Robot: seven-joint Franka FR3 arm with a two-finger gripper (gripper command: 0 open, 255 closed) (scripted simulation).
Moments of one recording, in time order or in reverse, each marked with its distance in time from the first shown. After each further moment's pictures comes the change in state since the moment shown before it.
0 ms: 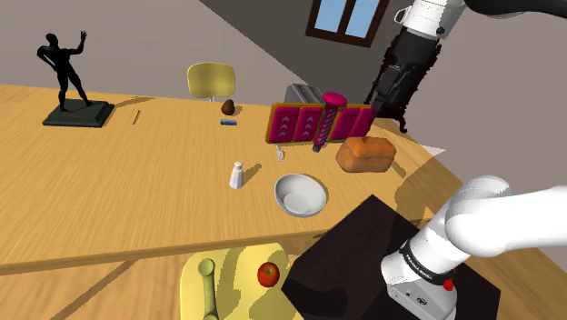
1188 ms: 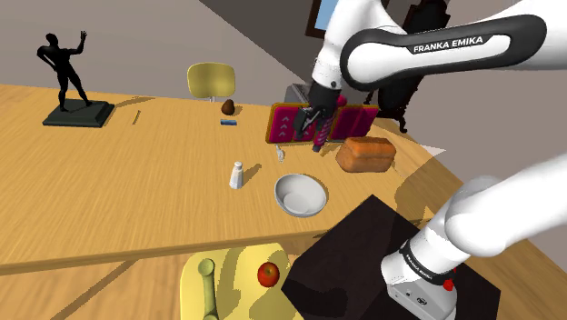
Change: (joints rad) arm -0.003 0.418 0.204 -0.059 0.013 0.514 0.227
